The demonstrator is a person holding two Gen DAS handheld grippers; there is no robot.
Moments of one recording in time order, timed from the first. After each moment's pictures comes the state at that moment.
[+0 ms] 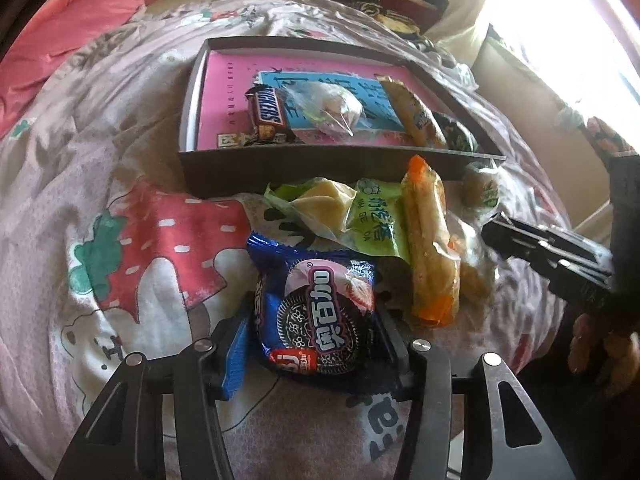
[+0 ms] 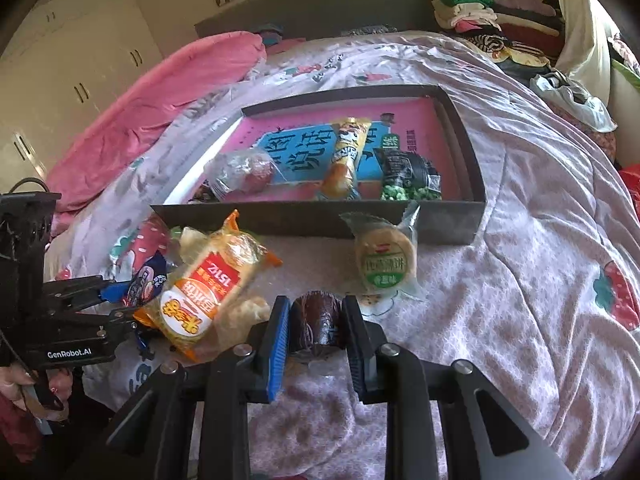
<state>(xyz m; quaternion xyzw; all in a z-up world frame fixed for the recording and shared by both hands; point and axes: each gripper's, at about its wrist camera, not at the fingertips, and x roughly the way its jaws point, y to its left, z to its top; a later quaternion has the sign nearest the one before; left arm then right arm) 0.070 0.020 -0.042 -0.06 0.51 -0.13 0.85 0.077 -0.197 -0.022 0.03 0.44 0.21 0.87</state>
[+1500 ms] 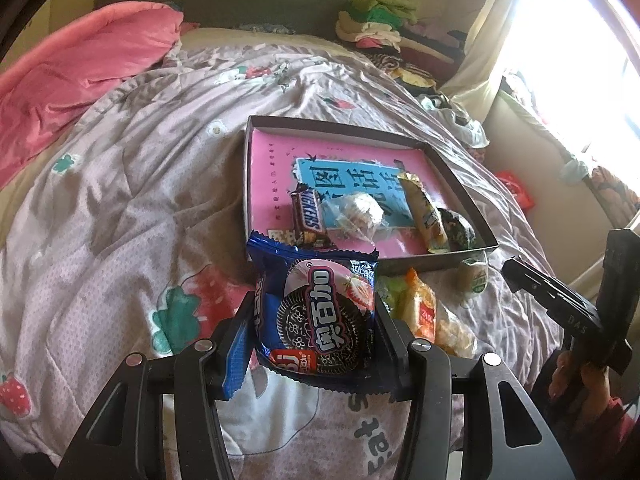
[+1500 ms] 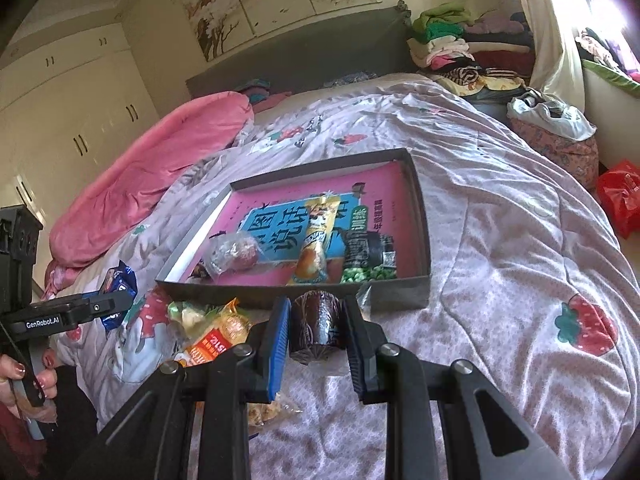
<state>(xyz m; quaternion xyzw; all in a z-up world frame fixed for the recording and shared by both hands) 0.077 0.051 0.019 -0.09 0.44 -0.09 0.89 0.082 -0.232 0.012 0.08 0.37 0.19 0.91</state>
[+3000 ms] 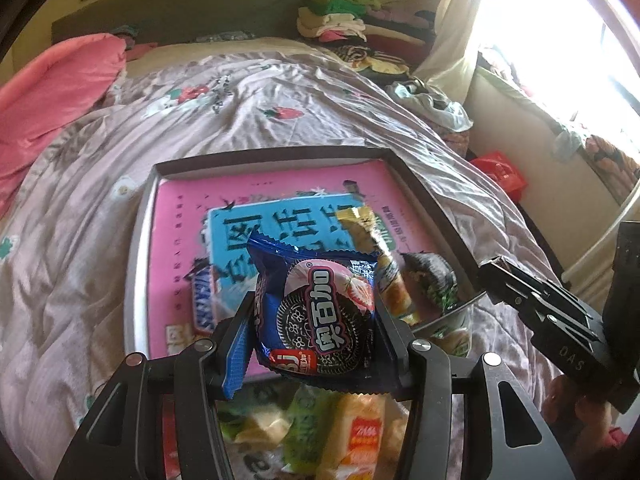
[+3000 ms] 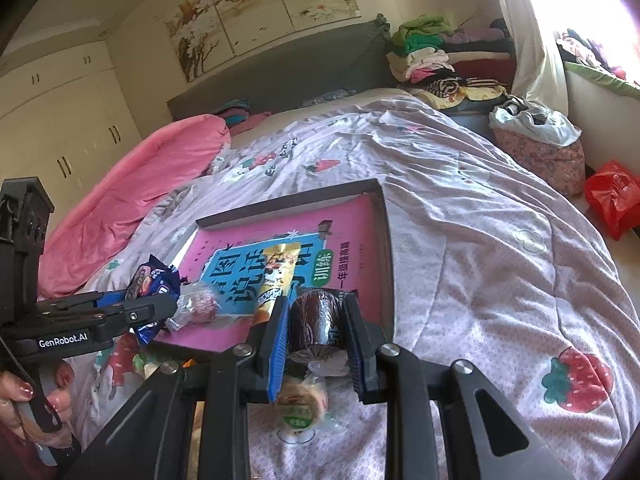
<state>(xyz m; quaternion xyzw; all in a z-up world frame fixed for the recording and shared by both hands) 0.159 -0.037 0.021 -0.04 0.44 -0.13 0.89 0.129 -0.250 0.011 0.10 0.34 0.15 0.92</state>
